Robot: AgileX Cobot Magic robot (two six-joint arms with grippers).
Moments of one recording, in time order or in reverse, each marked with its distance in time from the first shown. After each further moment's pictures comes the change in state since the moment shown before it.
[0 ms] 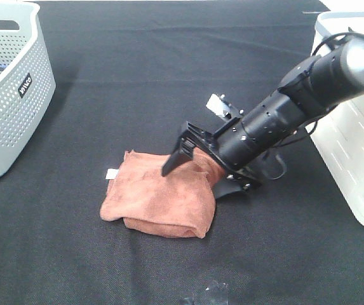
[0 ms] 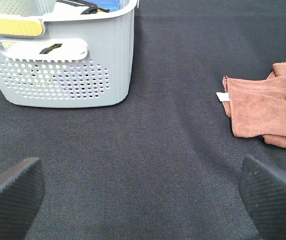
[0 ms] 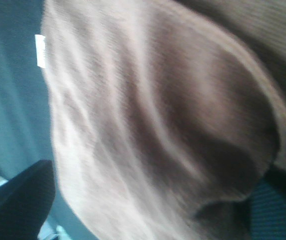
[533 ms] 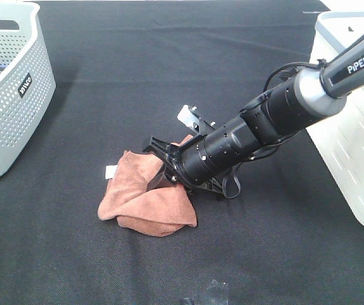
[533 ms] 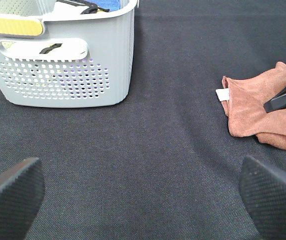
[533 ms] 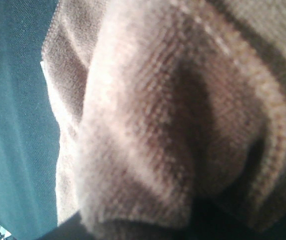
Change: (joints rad) left arm 0.000 0.000 0.000 0.000 0.000 0.000; right arm 0.148 0.049 0.009 0.302 -0.208 -0.205
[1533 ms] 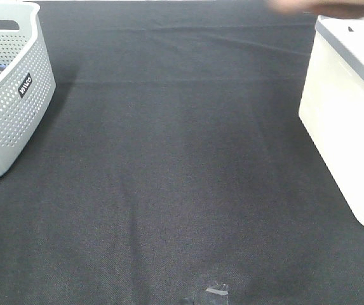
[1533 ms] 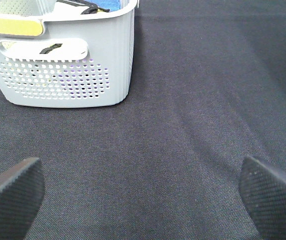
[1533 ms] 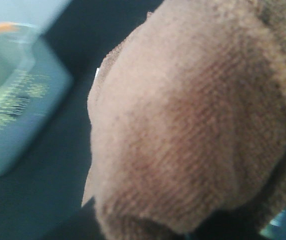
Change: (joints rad) left arm 0.000 0.000 0.000 0.001 0.000 0.000; right arm -0.570 -0.810 -0.213 -0.694 0.326 0.152
